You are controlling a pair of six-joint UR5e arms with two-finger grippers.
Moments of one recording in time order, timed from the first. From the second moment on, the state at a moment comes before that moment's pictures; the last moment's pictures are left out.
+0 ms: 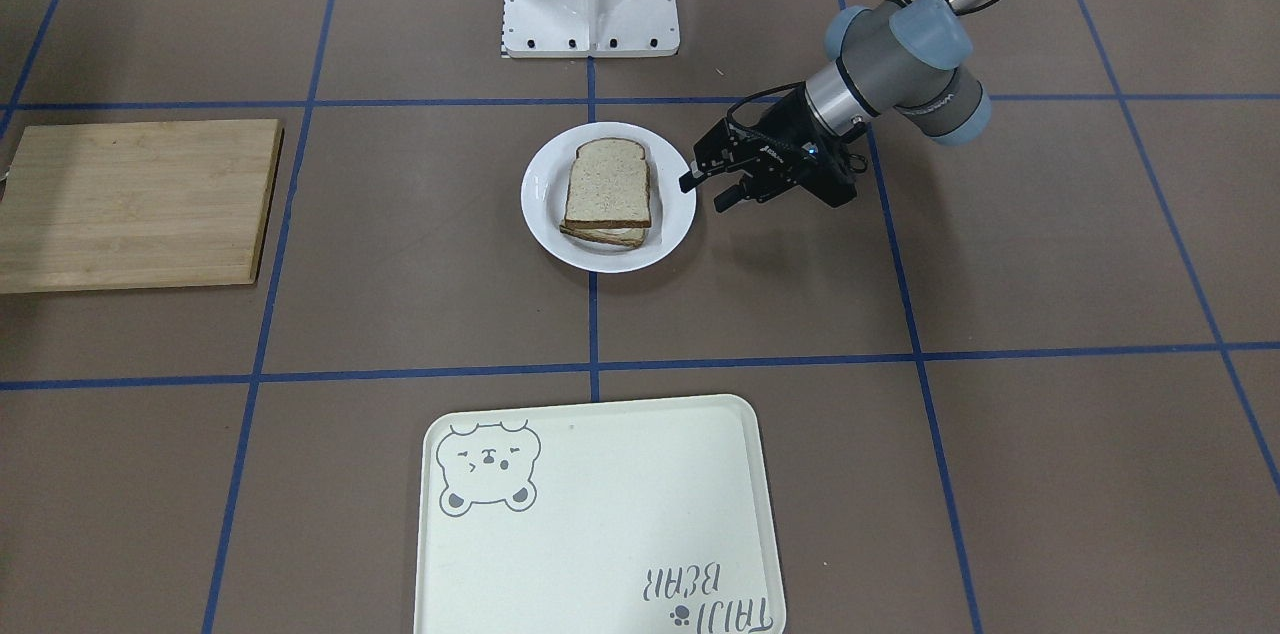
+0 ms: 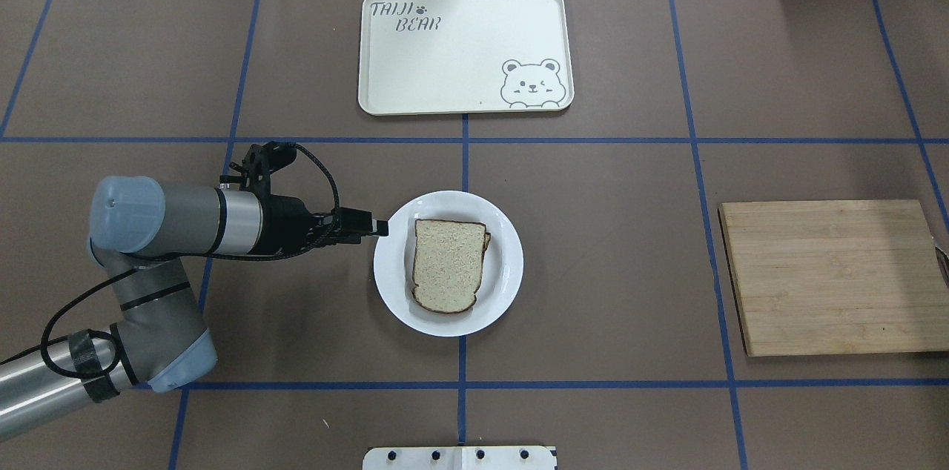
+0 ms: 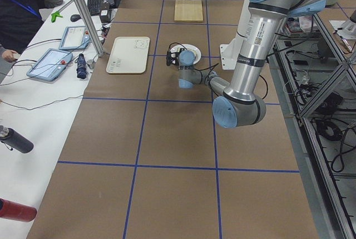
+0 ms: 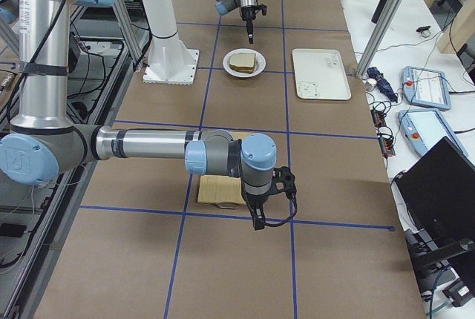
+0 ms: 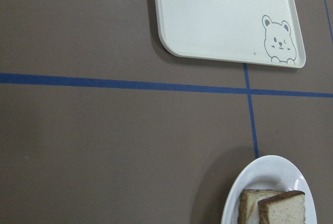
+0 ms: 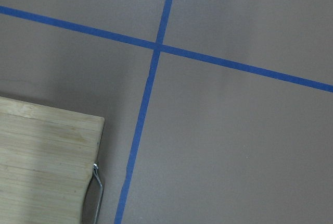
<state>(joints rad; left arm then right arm) -0.52 -1.91 -1.52 -2.86 -1.93 -1.53 1.60 -1.68 1.72 -1.60 2.27 -0.23</state>
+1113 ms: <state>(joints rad) -0.47 -1.88 -1.49 -2.97 -1.89 -1.57 1.60 -1.67 1.72 -1.60 2.28 -0.21</state>
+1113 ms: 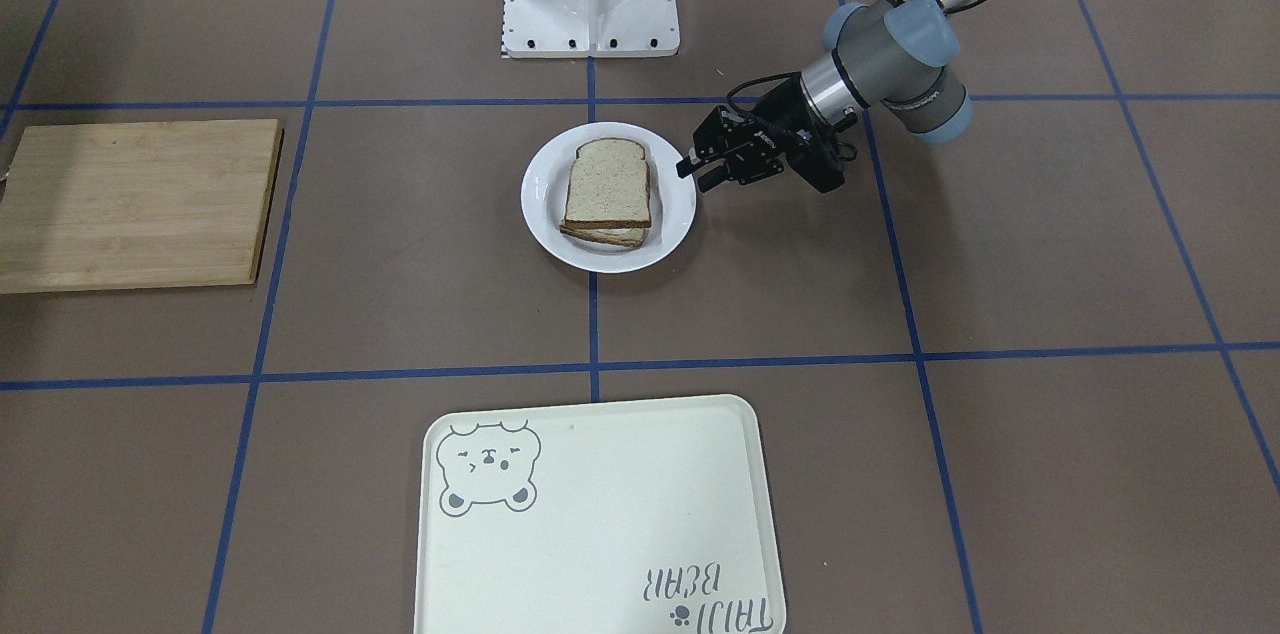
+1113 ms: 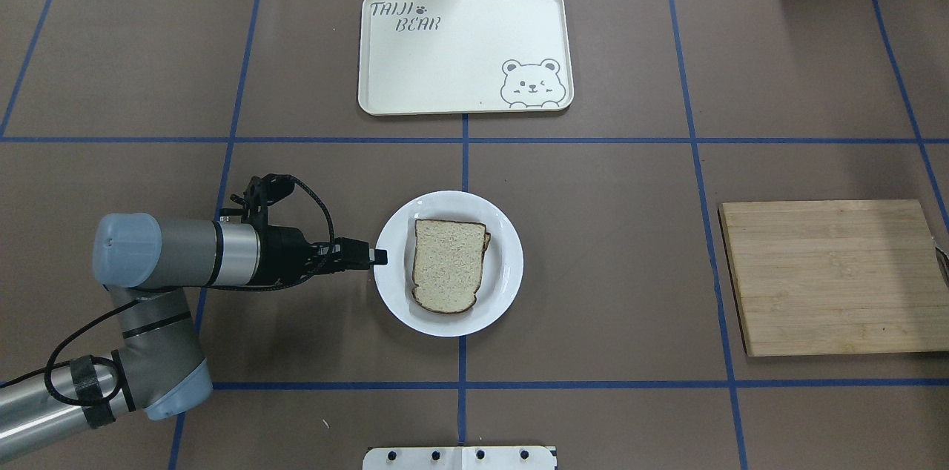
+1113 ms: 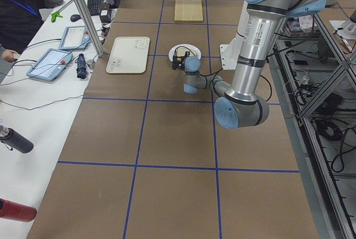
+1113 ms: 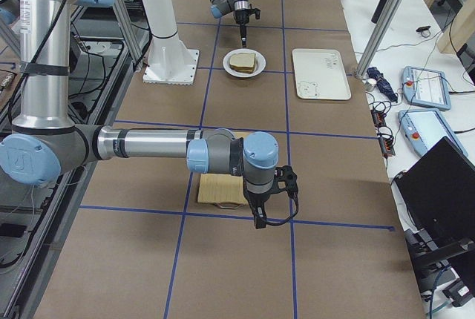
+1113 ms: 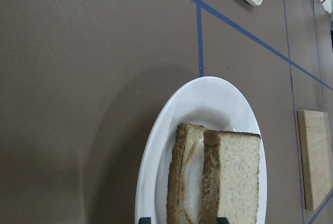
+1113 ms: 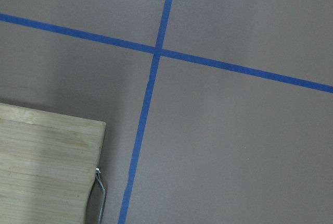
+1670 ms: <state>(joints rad) -0.43 -1.89 -1.47 -2.97 -1.85 -1.58 1.60 -1.68 1.71 -1.60 2.28 -0.21</state>
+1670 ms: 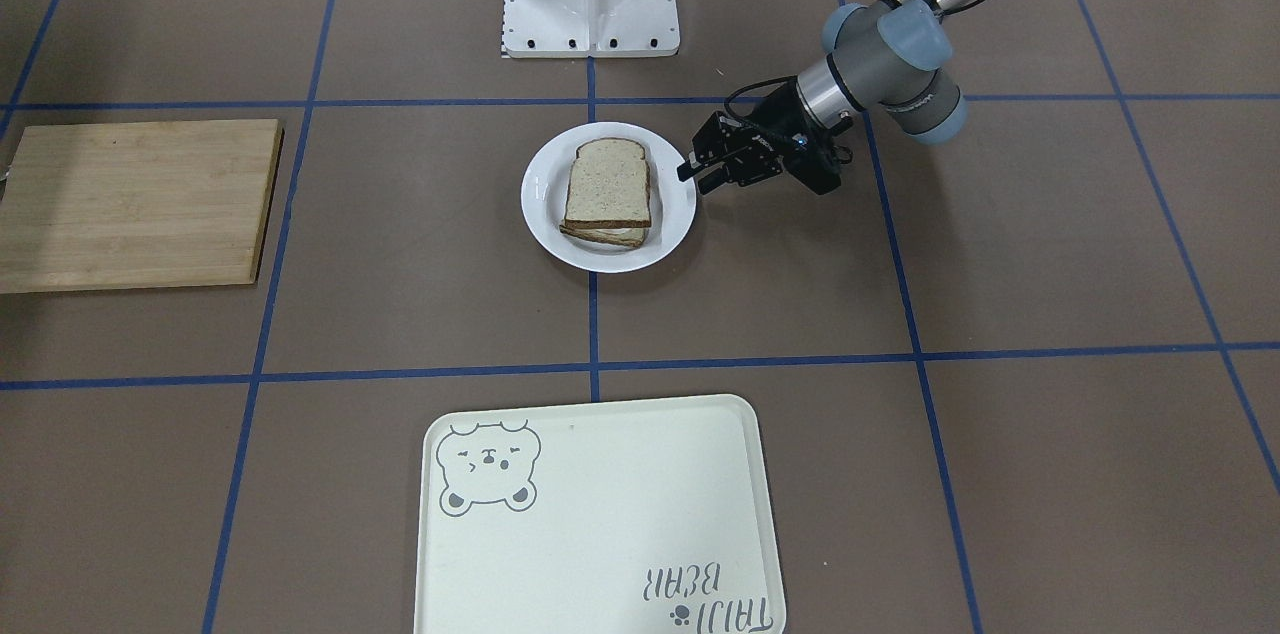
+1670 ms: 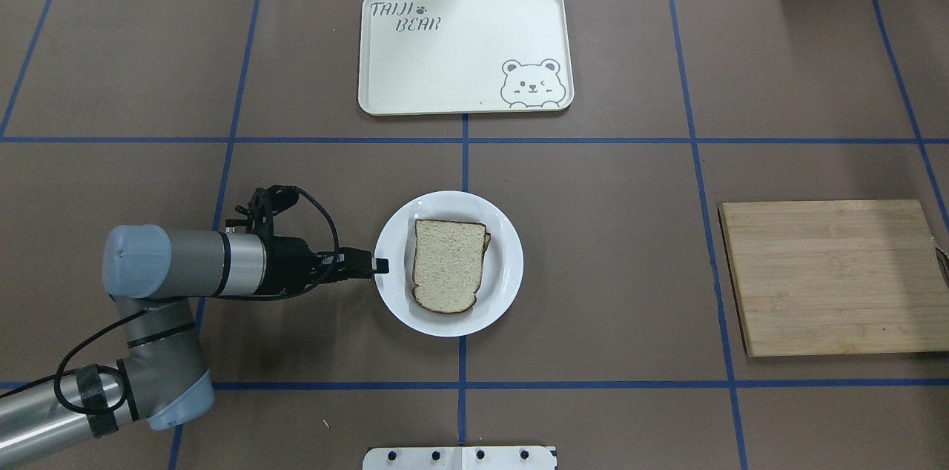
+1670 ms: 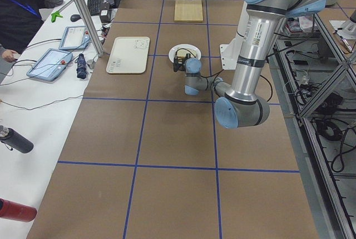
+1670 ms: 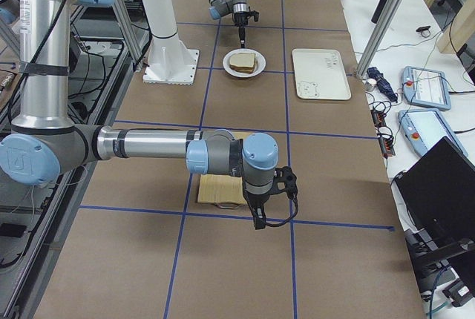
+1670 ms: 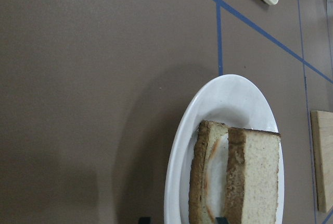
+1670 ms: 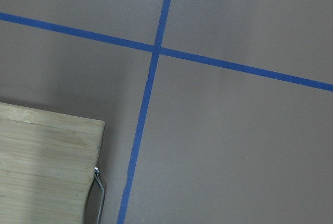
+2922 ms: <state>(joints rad) -0.38 -1.90 -1.46 -3.03 -1.77 -1.65 1.60 -1.67 1.70 -1.60 2.28 -0.21</state>
